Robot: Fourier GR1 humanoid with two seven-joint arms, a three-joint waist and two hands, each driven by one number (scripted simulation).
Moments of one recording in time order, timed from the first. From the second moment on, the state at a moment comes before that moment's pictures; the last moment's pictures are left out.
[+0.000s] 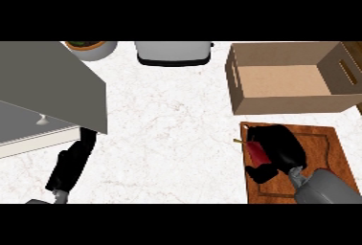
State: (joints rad) left arm -0.01 0.42 -0.31 -1.45 0.14 0.10 0.03; right arm -0.33 -0.60 0.71 -1.44 0.67 -0.05 0.40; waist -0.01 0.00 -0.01
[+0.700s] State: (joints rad) left arm 0.03 0.43 -0.29 -1.47 0.14 0.11 0.03; right arm -0.27 -0.79 0.57 -1.74 0.65 -0.20 0.24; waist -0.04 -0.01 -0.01
